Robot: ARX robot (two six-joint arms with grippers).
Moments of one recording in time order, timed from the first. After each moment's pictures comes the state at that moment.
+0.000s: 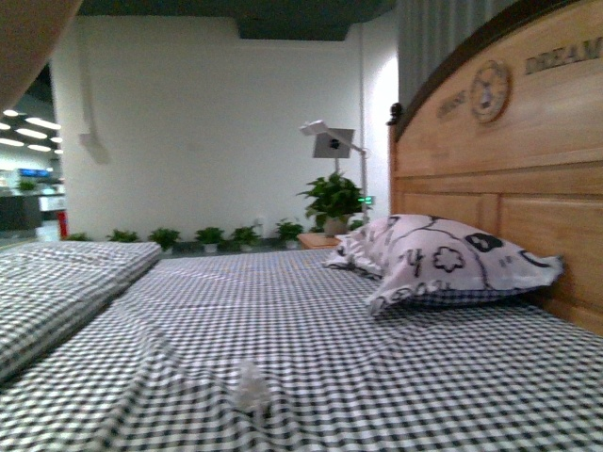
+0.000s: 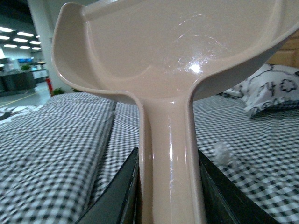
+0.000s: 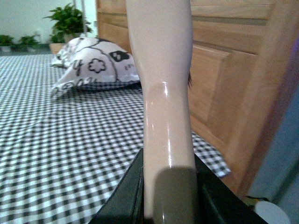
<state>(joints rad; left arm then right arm) -0.09 0.20 0.20 0.27 -0.01 0.16 0.47 0.34 0.28 0.15 0.71 -0.09</state>
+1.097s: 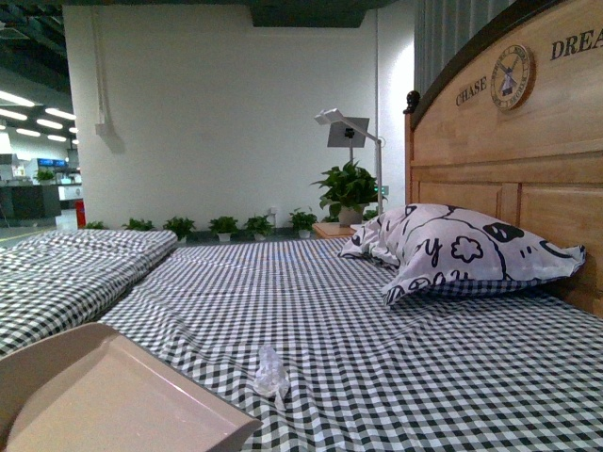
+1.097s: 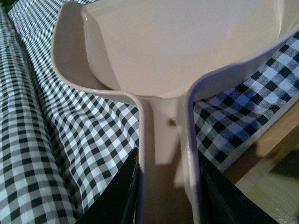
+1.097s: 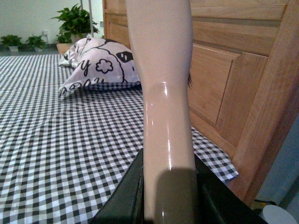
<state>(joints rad) 0.24 1.19 0.49 0.19 0.52 0.89 0.48 0.34 0.28 0.15 0.71 -0.09</state>
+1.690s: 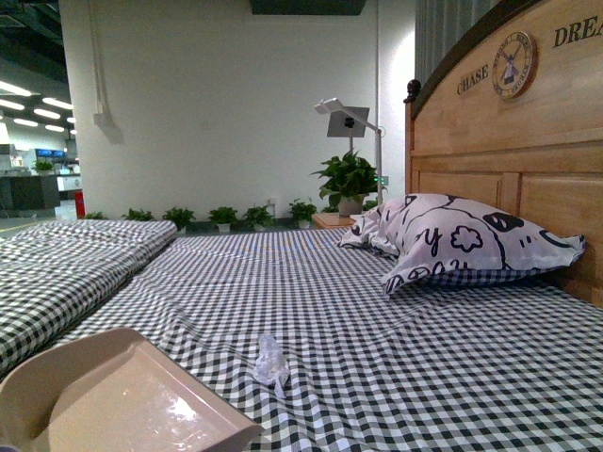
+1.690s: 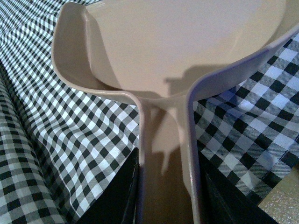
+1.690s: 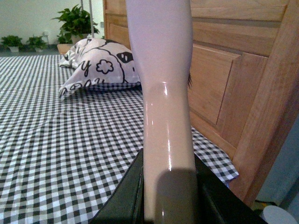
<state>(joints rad) 0.23 1.47 0.72 0.10 0.55 1.00 0.48 0.34 0.28 0.15 0.71 -0.09</state>
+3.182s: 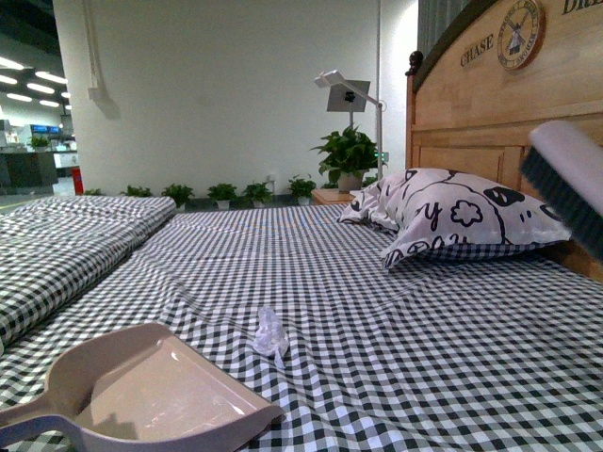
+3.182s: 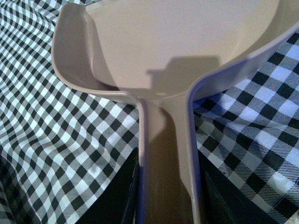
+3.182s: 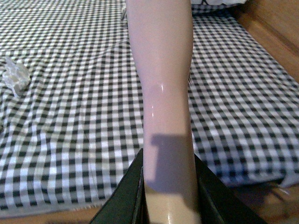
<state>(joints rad) 0.20 1.62 0.84 0.05 0.54 1.01 0.30 1.04 0.58 0.19 0.19 0.06</state>
